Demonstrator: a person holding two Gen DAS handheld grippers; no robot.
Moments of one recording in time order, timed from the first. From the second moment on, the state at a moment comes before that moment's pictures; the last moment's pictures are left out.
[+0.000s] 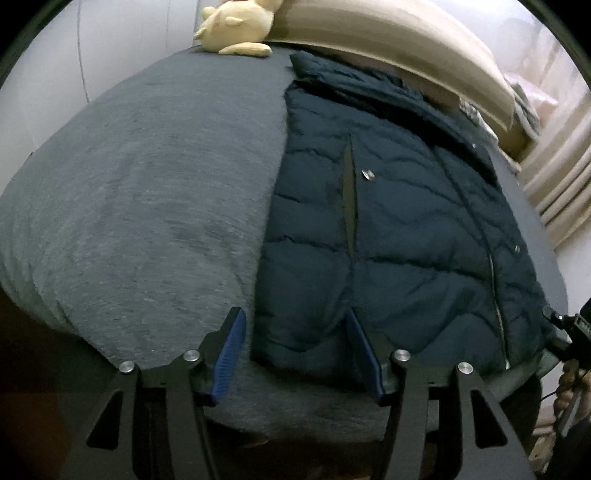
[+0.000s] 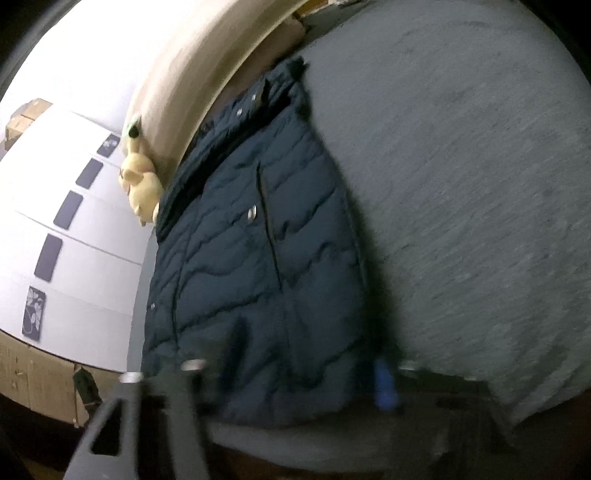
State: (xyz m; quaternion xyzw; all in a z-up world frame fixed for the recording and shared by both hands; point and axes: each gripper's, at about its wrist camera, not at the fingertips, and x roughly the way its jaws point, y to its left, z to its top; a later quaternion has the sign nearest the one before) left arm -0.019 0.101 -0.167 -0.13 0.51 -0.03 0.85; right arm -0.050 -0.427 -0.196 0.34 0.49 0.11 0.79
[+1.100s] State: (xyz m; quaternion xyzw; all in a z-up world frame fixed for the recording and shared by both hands) left arm -0.029 0.110 -0.161 -0.09 0.52 -0.05 0.85; right arm -0.073 -0.425 -0.200 0.31 0.53 0.11 0.78
